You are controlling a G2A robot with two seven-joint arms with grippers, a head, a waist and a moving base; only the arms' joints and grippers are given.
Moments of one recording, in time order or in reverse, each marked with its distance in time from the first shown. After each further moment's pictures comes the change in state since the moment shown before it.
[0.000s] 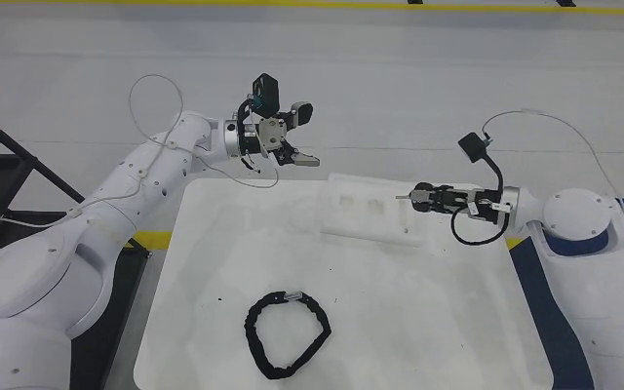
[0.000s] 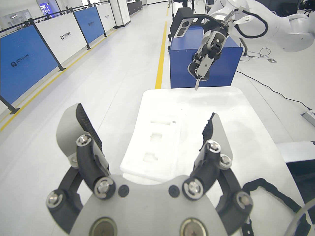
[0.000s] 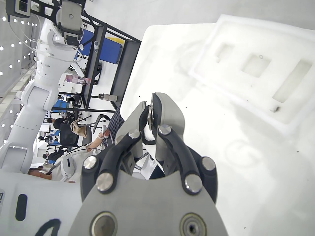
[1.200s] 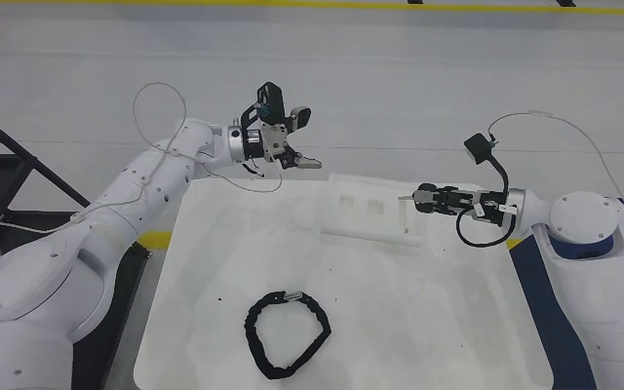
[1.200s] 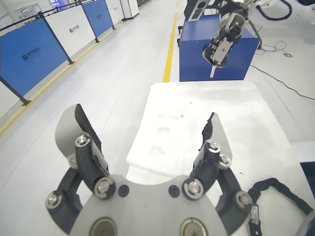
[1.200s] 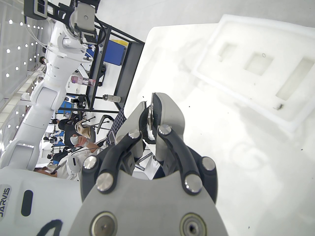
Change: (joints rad) left arm 0.054 0.013 -0.036 -0.037 0.018 0.089 -0.080; right arm -0.017 0.004 0.016 -0.008 0.022 0.003 -0.002
